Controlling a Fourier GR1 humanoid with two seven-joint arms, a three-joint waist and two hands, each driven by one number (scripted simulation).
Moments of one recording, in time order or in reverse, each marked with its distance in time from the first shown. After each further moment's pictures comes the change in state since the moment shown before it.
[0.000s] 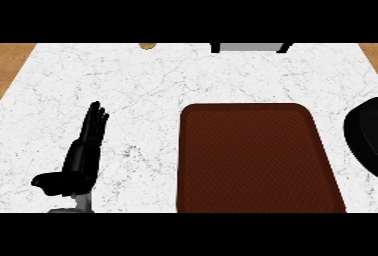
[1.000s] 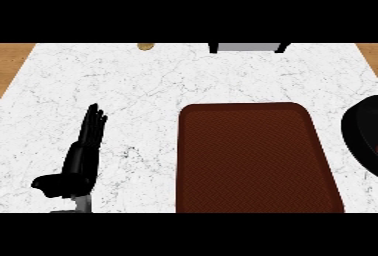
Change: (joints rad) left arm 0.013 -0.010 0.013 0.008 -0.006 0.002 -0.015; right arm -0.078 0.026 -0.335 0.263 -0.416 -0.178 -0.305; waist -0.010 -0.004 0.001
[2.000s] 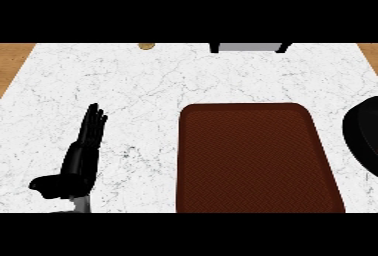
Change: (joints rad) left arm 0.005 -0.005 0.002 -0.025 -0.010 -0.017 0.019; right arm 0.192 -0.233 -0.264 0.259 -0.447 0.063 -0.346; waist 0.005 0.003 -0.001
